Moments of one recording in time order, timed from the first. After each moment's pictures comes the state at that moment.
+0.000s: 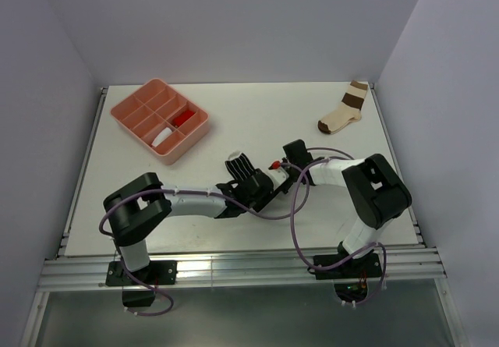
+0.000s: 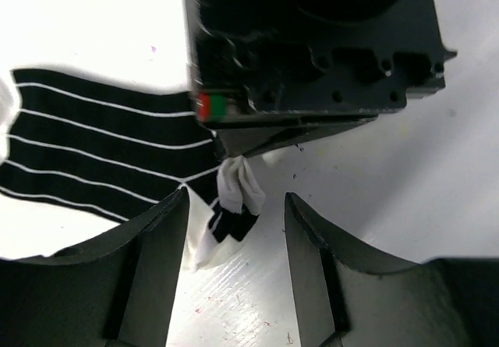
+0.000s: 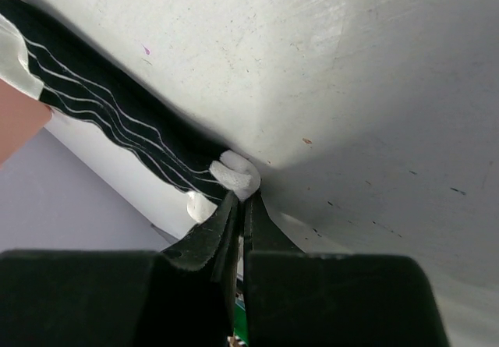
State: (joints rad) left arm -1.11 1.77 0.96 0.06 -0.36 -0.04; right arm 0.45 1.68 0.74 -0.08 -0.34 1.27
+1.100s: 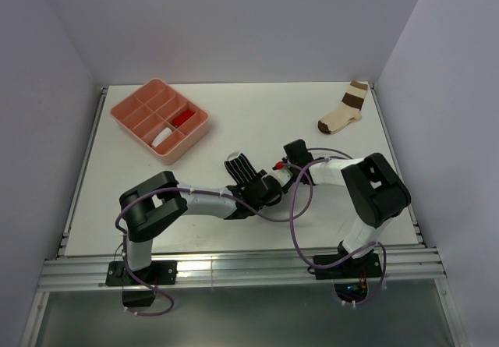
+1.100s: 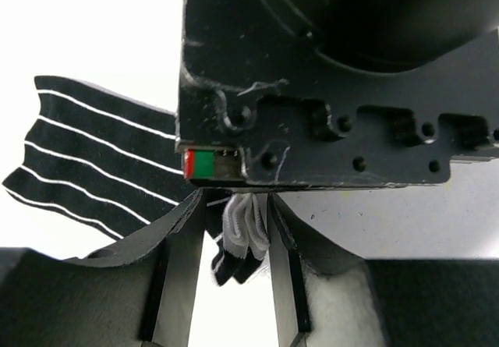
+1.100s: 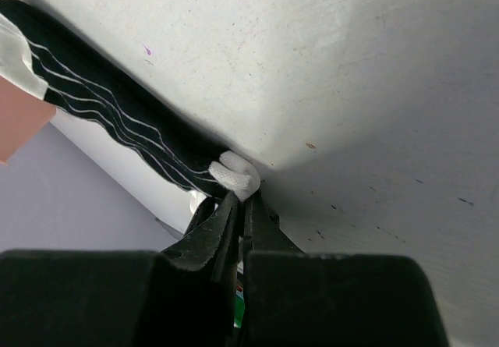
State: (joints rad) left arm -1.14 1.89 1.03 0.08 -0.53 -0.06; right arm 0.44 1.70 0.74 -0.06 -0.38 1.28
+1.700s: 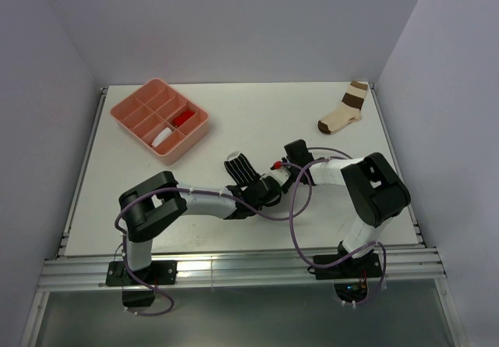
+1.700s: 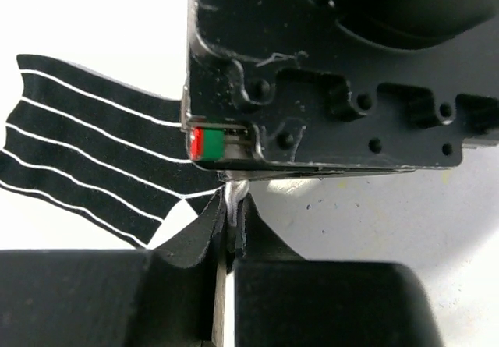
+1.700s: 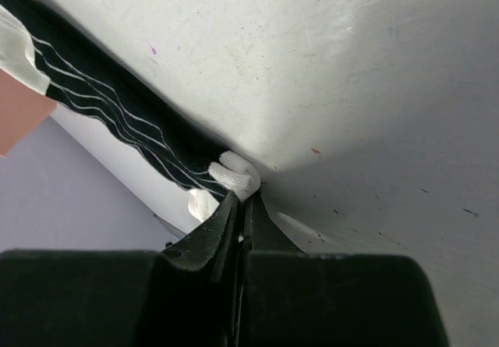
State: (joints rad) left arm -1.14 1.89 1.03 0.04 -0.53 -0.13; right arm 0.44 1.70 0.73 -0.03 -0.39 1.26
